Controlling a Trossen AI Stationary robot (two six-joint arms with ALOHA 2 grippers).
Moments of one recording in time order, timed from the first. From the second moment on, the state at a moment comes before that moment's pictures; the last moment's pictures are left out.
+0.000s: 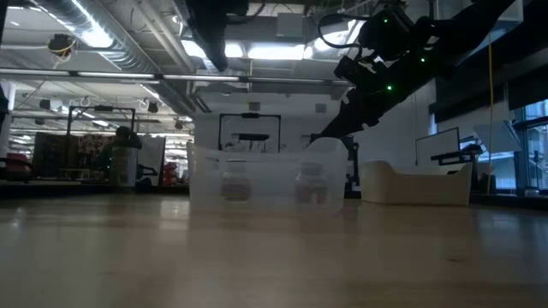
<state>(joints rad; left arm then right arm) 0.23 1.59 1.69 -1.24 -0.29 0.03 -0.21 1.44 0.69 0.22 0.16 -0.16</state>
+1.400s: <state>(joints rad) -0.68 1.59 1.46 -1.37 -0.22 -1.14 -0.07 1.39 0.69 0.44 0.19 -0.16</state>
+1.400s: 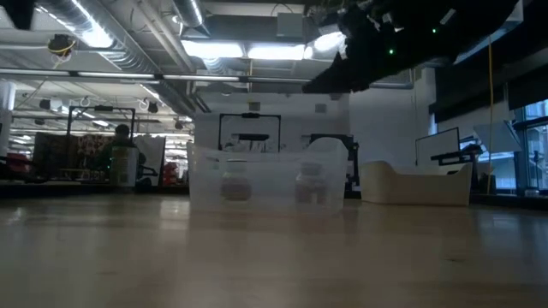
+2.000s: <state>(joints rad) -0.67 1.59 1.45 -1.26 -0.26 -1.11 -0.06 1.39 0.69 0.47 0.16 -0.16</state>
